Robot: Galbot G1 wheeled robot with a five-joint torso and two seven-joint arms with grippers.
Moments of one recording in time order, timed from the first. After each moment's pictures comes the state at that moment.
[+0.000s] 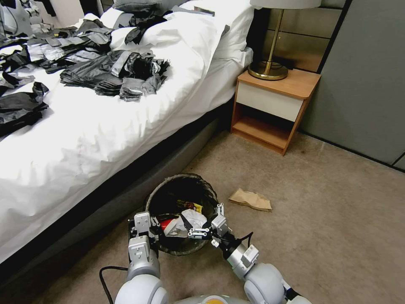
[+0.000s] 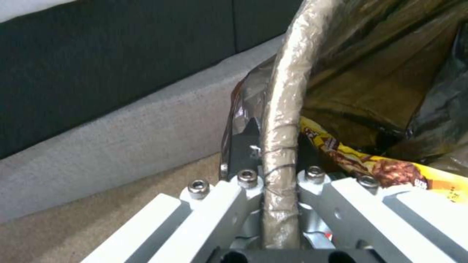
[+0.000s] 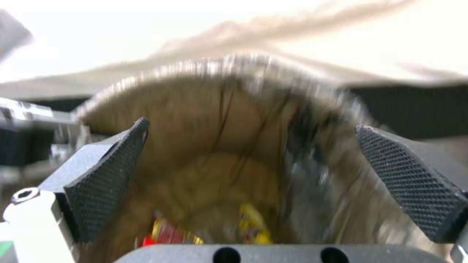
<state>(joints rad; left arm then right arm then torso) 1.69 -1.51 -0.32 -2.18 -0.07 0.35 -0.49 -1.34 1.21 -0.04 1.78 0.17 0.39 -0.14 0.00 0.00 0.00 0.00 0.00</state>
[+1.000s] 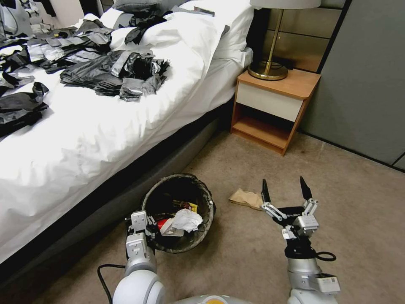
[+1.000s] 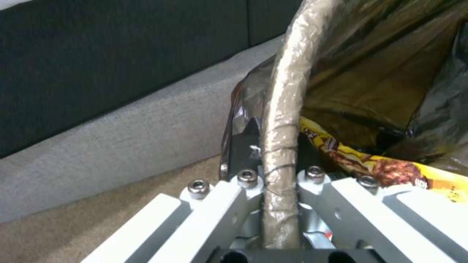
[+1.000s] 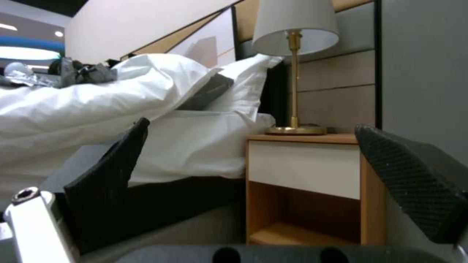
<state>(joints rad) 1.66 -1.50 -0.35 -2.13 -0.09 0.35 -0.49 -1.70 1.35 0.42 2.00 0.07 0.67 0.13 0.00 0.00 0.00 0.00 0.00</state>
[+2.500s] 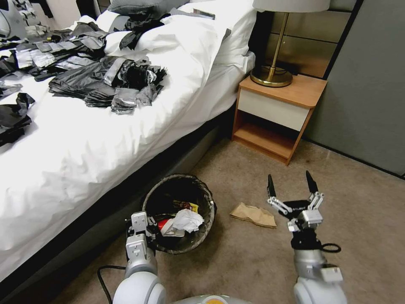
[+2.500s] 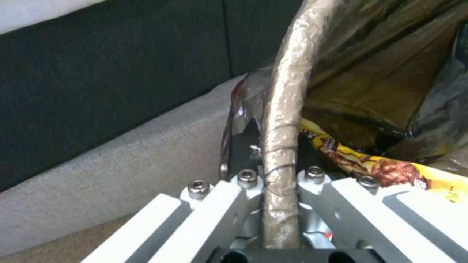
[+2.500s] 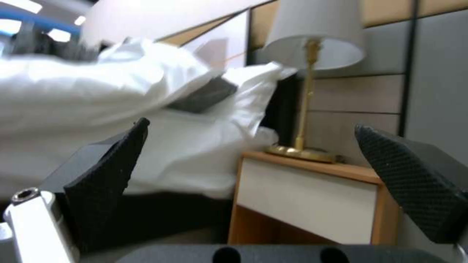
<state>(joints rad) 1.68 -1.51 -0.34 -2.15 -0.08 0.35 -0.50 -1.57 1.31 0.50 1.93 0.05 0.63 0.05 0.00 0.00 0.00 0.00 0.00</state>
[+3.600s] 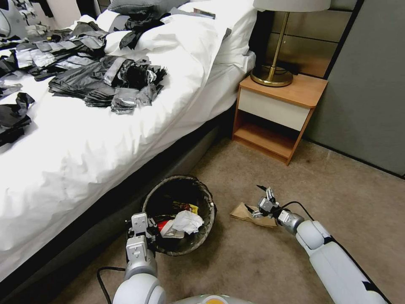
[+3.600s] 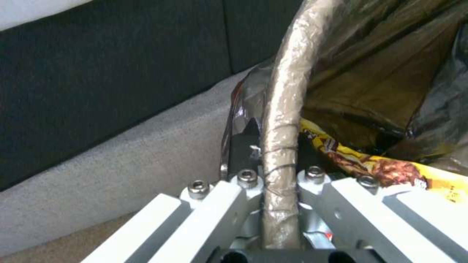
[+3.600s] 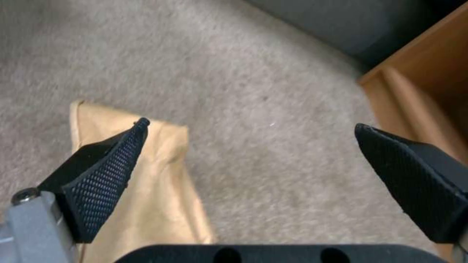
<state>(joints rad) 1.68 -1.50 -0.34 -2.15 -0.07 0.35 -0.49 -0.94 1.19 0.29 1.00 -0.35 0.42 -0.41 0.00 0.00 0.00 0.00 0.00</state>
